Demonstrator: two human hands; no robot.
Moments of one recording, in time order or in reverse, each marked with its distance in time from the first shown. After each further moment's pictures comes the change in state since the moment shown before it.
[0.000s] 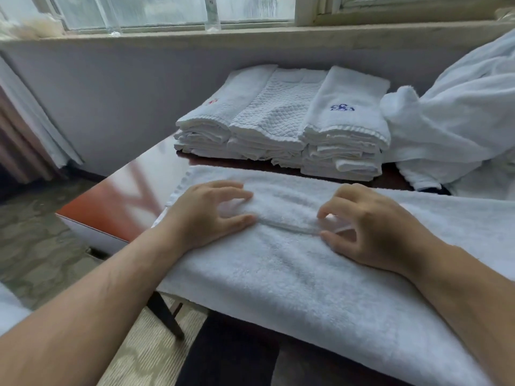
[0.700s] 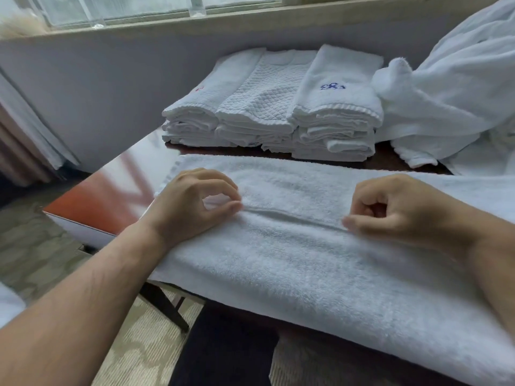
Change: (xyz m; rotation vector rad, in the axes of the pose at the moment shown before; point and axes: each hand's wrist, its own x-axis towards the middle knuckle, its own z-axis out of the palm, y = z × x) left_hand -0.003 0.009 -0.002 -0.044 0.100 0.196; right_hand -0.022 0.028 -0.022 0.423 -0.177 0.198
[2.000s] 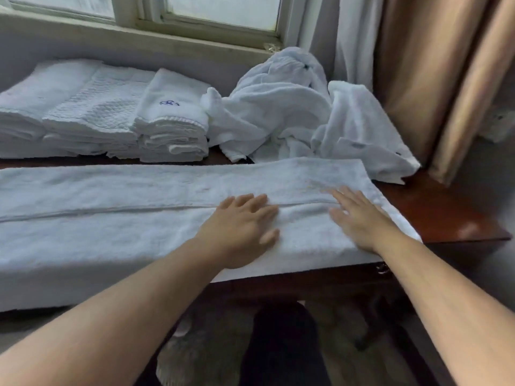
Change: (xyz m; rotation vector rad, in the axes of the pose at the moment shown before) left_hand 0.047 0.251 0.117 0.006 -0.469 0.277; right_hand -0.251 0.031 -0.062 -0.498 0.139 1.054
